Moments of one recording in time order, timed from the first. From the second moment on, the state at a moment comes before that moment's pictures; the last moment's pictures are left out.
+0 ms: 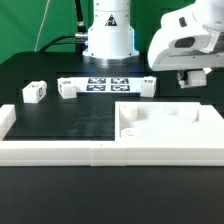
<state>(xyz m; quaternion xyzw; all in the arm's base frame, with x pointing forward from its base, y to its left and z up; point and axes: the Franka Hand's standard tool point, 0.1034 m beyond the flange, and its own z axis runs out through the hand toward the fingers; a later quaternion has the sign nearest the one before) 0.443 0.148 0.056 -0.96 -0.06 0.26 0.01</state>
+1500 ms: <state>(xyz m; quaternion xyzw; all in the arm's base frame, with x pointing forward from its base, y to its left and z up) 0.516 0.129 0.111 -0.98 -0.09 -0.15 0.04</state>
